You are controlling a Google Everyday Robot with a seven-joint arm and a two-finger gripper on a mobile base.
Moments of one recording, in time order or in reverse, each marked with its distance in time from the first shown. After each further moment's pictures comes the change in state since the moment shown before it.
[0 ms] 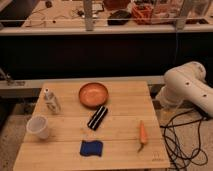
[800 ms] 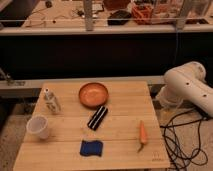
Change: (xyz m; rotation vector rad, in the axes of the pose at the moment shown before) arm -0.013 0.002 0.001 0.003 0.002 -0.032
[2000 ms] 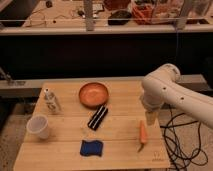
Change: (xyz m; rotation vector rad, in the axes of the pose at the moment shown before) arm -0.064 0.002 0.007 0.017 0.007 -0.169
